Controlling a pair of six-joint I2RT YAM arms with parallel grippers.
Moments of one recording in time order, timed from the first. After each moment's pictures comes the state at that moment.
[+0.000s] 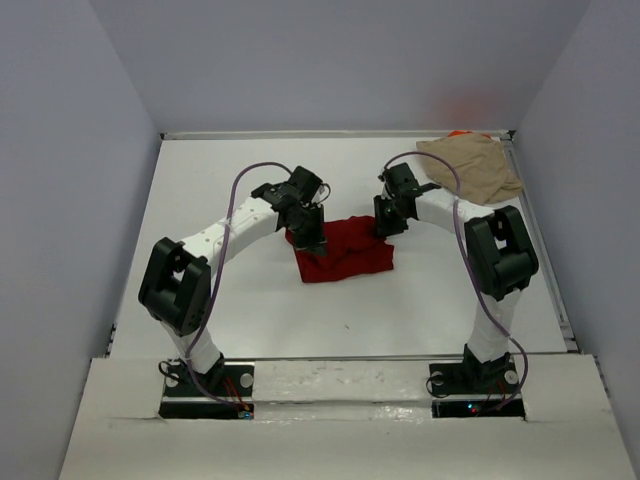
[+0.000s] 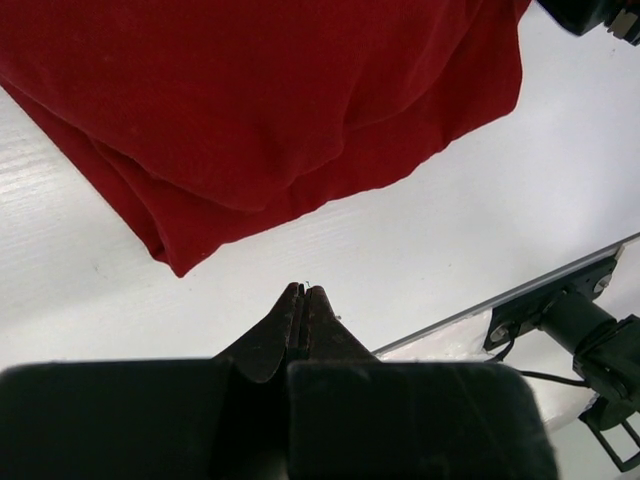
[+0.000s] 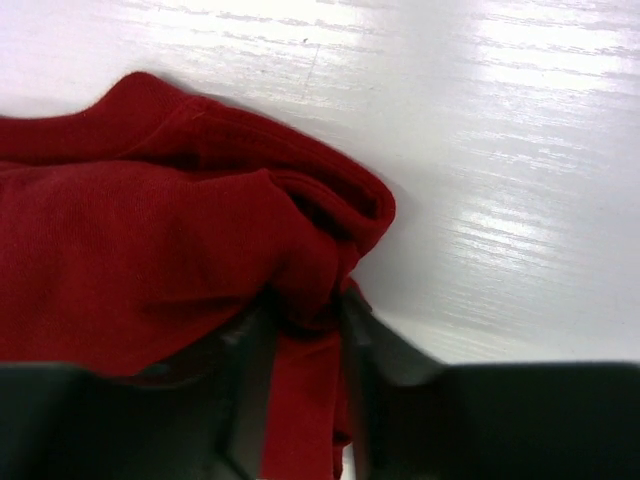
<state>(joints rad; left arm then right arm) -0.62 1.70 1.35 -0.77 0.23 -0.64 0.39 1.94 1.33 -0.46 -0.11 0.30</state>
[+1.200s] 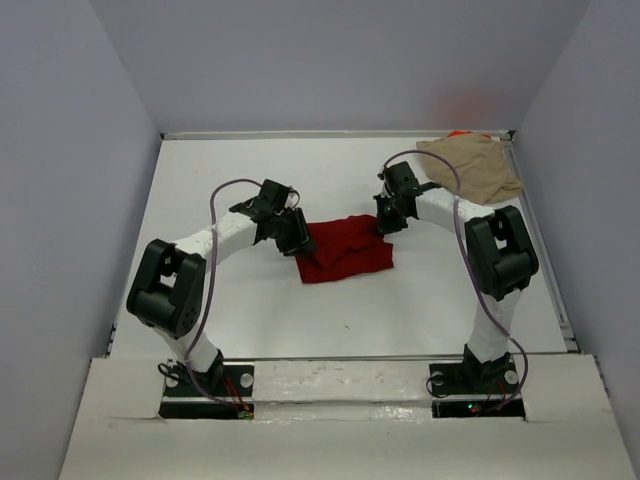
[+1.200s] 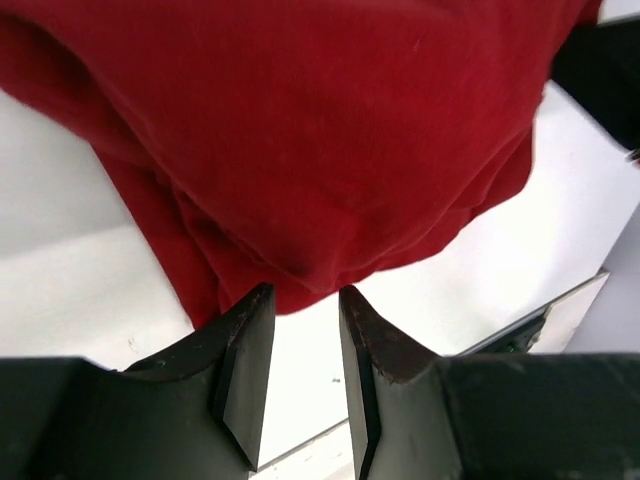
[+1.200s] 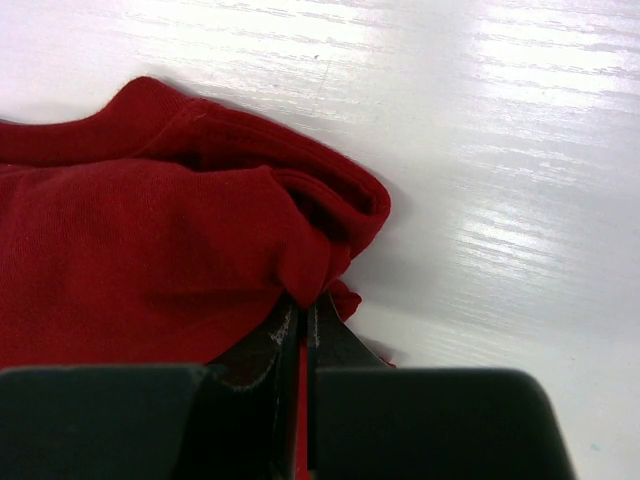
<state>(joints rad) -0.48 1.65 1.05 -0.43 0.33 -0.75 0.39 1.94 1.33 -0.46 -0.12 0.29</state>
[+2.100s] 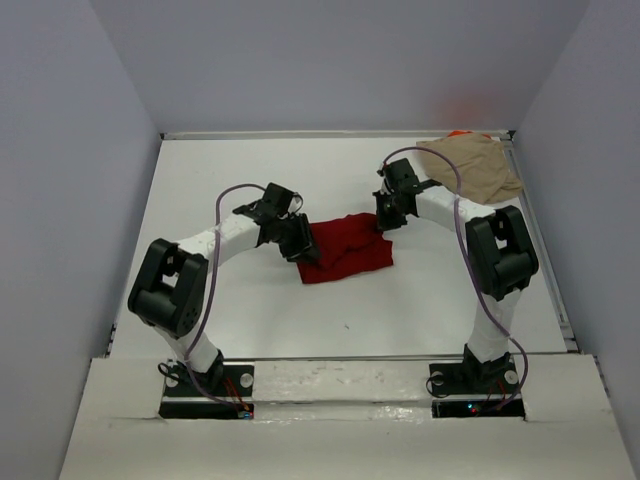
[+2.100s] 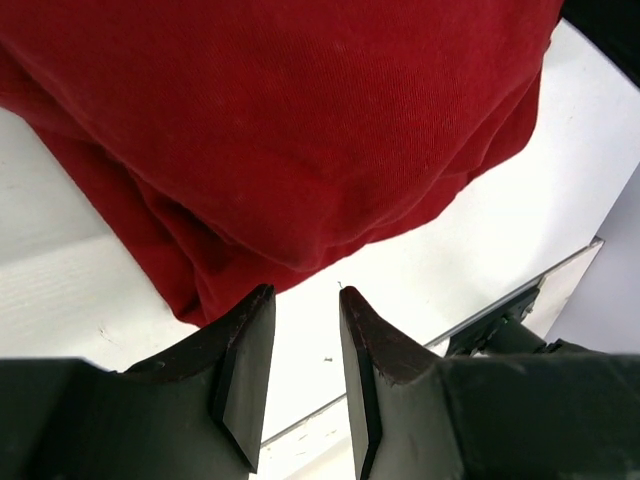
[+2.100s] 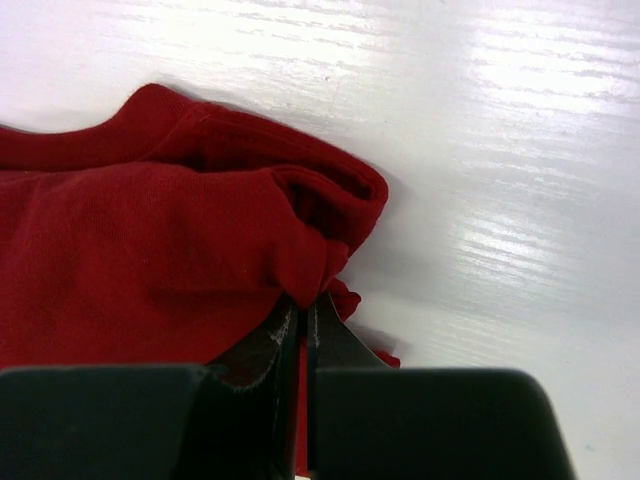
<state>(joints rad) -0.47 1.65 1.04 -0.41 0.39 -0.75 0.39 1.94 1.36 -0.46 -0.12 0.29</state>
